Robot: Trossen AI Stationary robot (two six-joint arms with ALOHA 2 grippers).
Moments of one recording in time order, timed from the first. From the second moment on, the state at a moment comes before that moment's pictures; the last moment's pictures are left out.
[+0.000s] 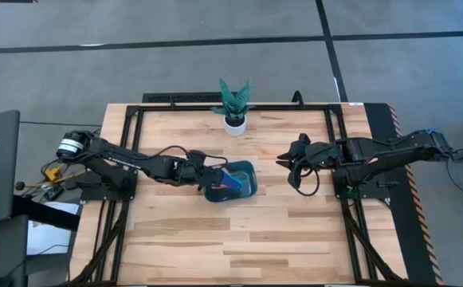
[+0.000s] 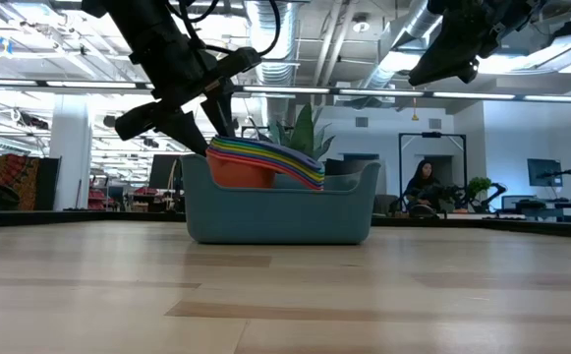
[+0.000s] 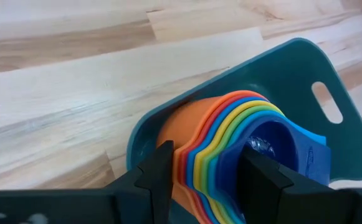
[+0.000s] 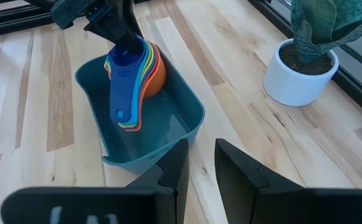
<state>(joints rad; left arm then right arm) -0.14 1.51 0.94 -0.33 -0.50 -1.27 0.09 0.94 0.76 -0.42 0.33 0.30</state>
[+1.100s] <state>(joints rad) -0.08 1.51 0.94 -0.36 -0.42 -1.24 0.11 0.94 0.76 -0.42 0.35 0.31</state>
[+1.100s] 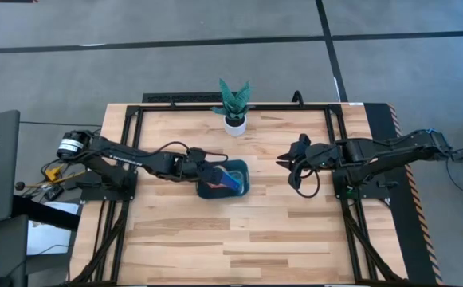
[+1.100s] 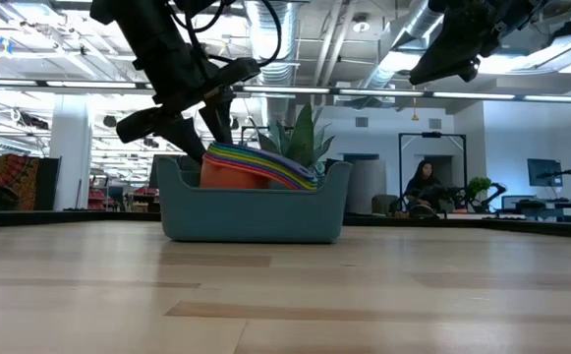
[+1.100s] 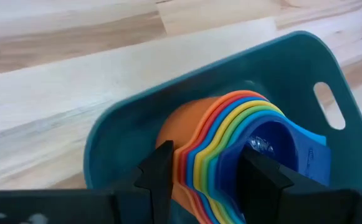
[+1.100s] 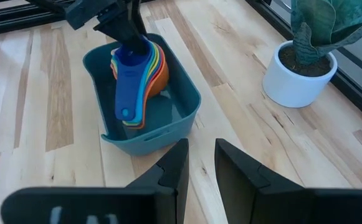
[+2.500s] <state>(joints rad) -0.14 1.58 0.94 -0.30 -0.48 -1.19 0.13 0.97 0.76 -0.41 0.39 0.31</state>
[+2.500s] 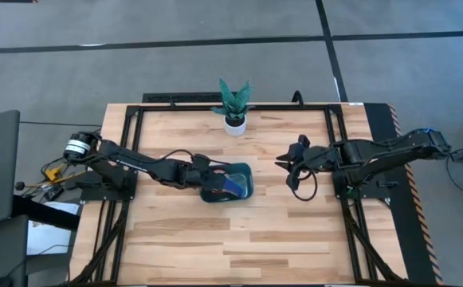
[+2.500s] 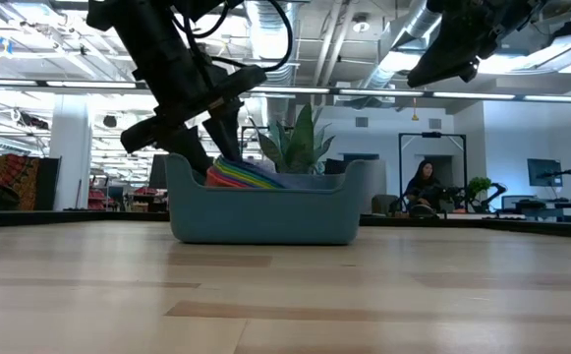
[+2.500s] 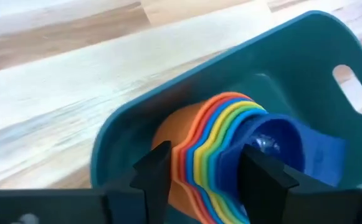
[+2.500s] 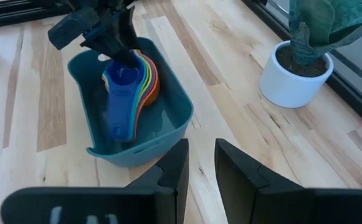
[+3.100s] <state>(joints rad) -0.14 1.44 0.94 -0.42 -0.51 -1.06 0.14 0.97 0.76 -0.29 0.40 0.28</state>
